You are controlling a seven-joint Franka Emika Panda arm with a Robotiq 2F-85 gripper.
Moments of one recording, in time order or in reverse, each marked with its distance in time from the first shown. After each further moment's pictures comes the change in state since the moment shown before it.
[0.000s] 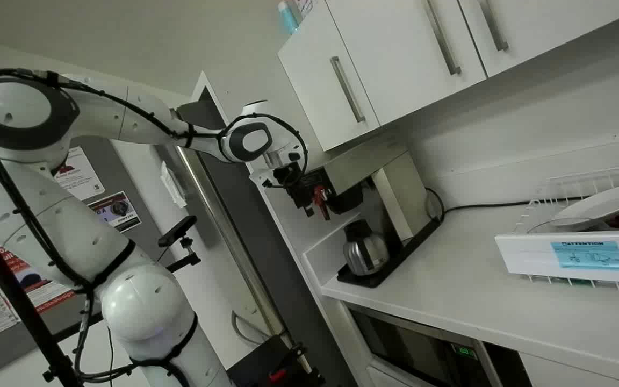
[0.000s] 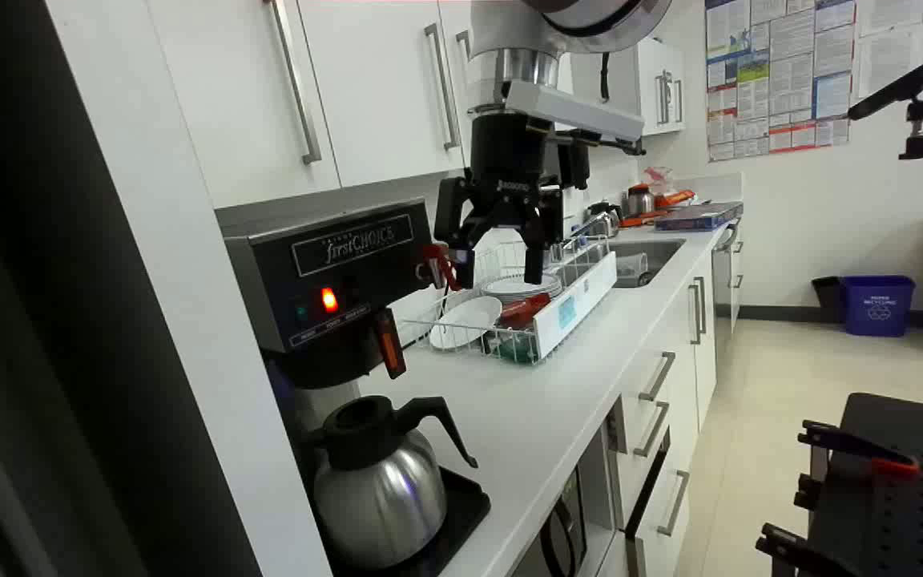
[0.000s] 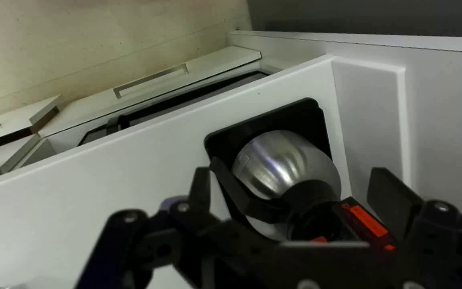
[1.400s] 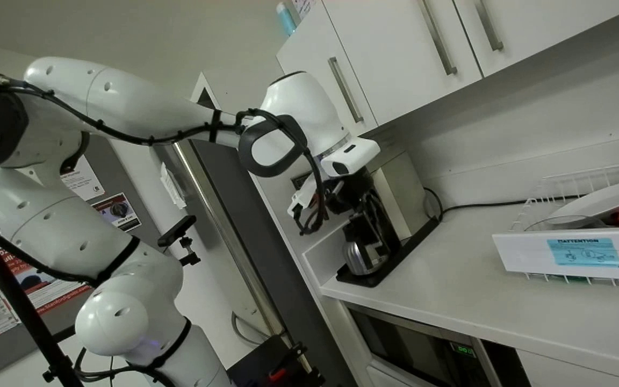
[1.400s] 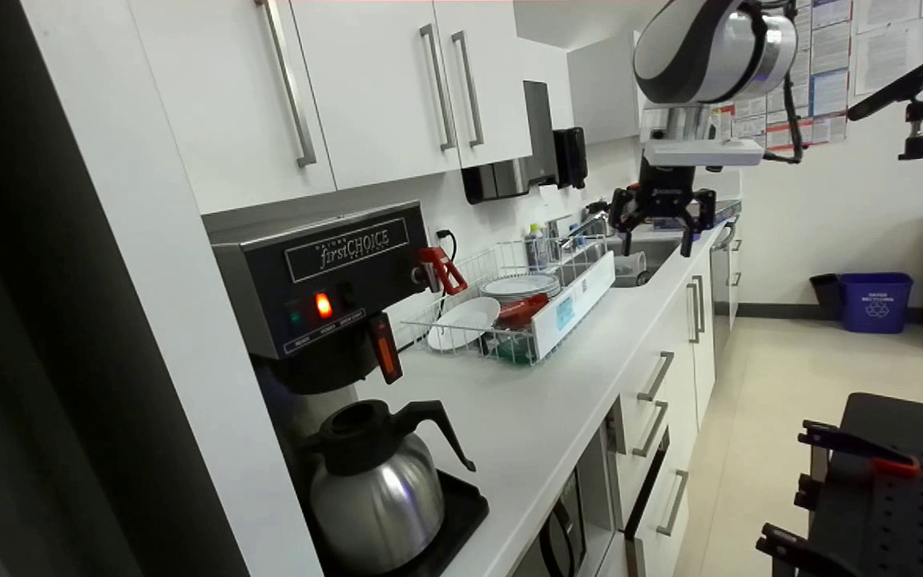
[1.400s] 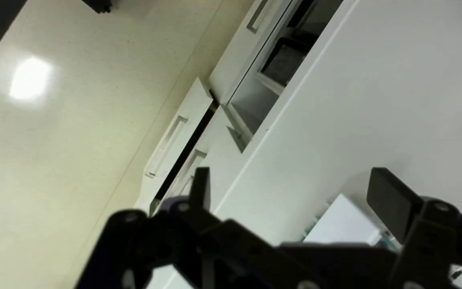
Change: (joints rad) arm -0.418 0.003 -0.337 -0.161 -0.209 0.180 0.060
